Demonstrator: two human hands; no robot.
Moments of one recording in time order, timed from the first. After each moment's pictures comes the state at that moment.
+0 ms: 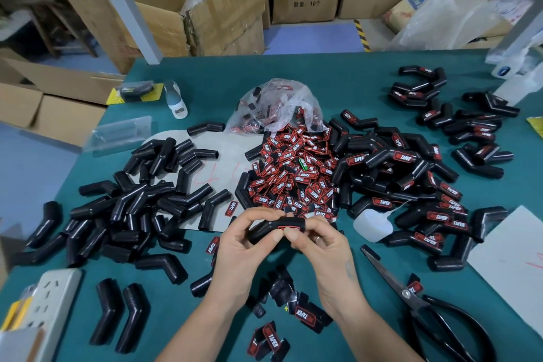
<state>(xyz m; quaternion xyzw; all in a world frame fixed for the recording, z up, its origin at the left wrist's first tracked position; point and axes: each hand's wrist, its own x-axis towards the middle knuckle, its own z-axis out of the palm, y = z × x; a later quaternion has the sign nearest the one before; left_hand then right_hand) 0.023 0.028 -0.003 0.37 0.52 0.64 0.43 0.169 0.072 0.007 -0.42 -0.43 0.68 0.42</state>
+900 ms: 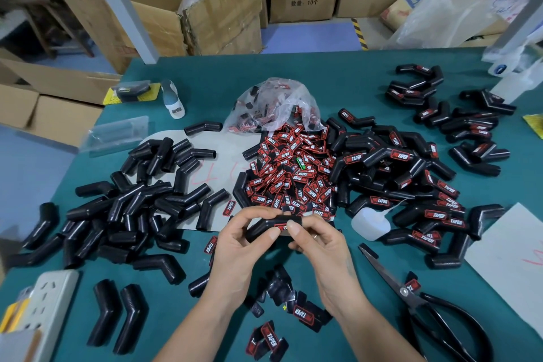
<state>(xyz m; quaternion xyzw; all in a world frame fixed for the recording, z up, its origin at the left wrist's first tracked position) 0.022 0.029 -0.002 0.34 0.51 0.64 0.46 0.173 0.074 0.009 -0.42 -0.44 0.69 0.39</state>
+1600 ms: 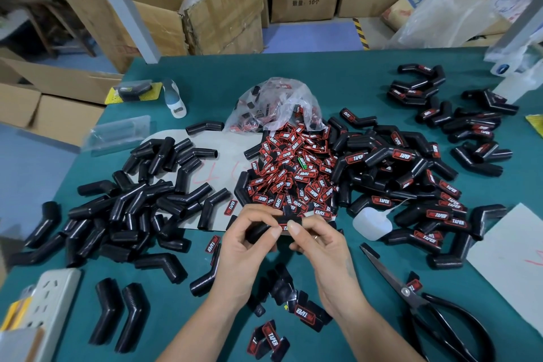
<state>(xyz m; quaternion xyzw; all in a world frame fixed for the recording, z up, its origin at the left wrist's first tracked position) 0.024 0.027 -0.003 0.41 0.52 0.64 0.40 0.171 0.072 0.006 -0.42 -0.43 0.69 0.40</state>
